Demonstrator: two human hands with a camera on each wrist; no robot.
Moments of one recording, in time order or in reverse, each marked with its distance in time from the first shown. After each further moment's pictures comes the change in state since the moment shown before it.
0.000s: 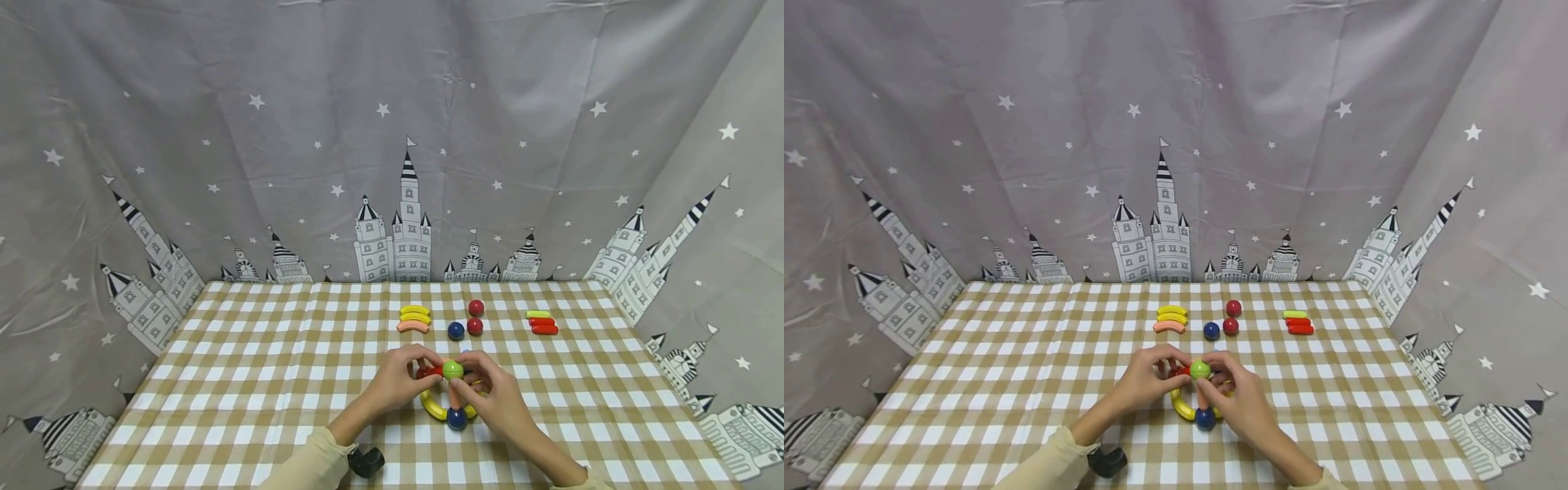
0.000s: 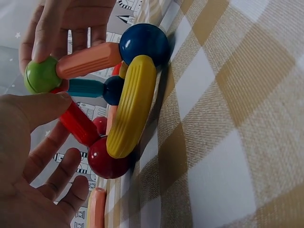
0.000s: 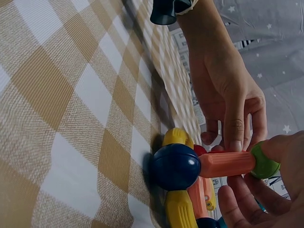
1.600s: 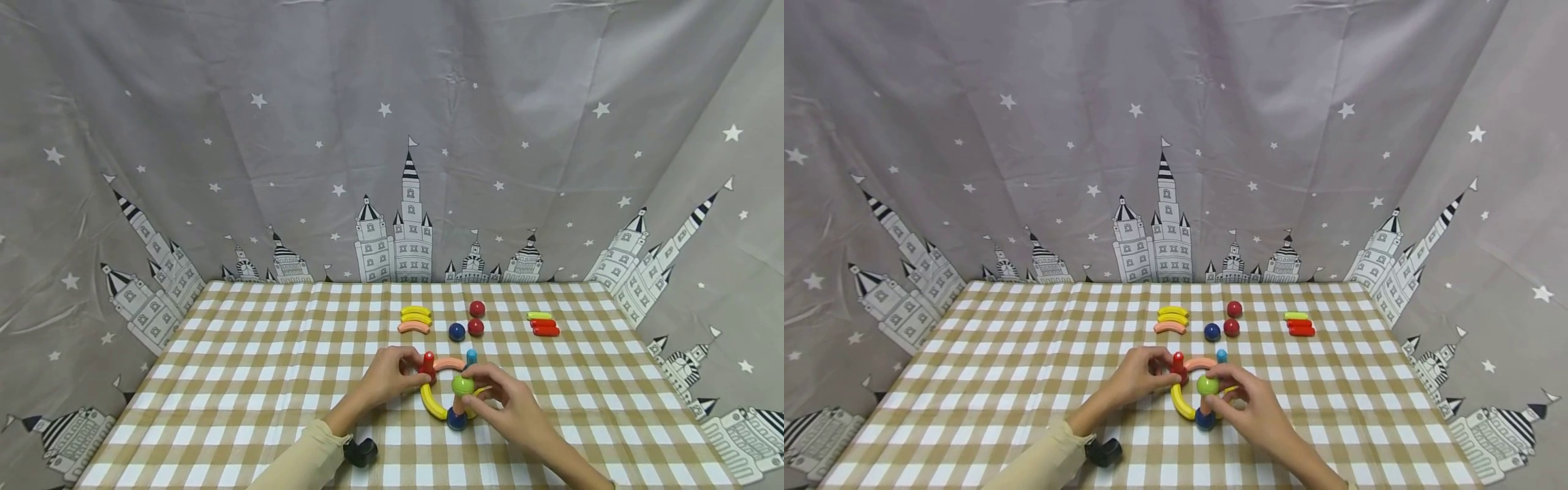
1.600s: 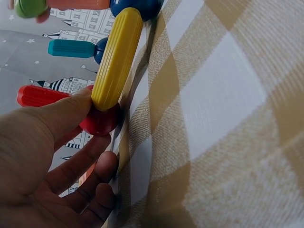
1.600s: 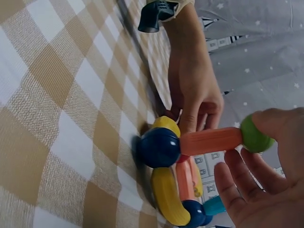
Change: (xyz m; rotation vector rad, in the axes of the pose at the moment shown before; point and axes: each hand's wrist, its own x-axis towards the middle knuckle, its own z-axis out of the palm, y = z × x) left_hand 0.002 -0.022 -0.012 0.087 -0.076 -0.255; right_hand -0.013 0.002 -0.023 0.069 -0.145 -0.135
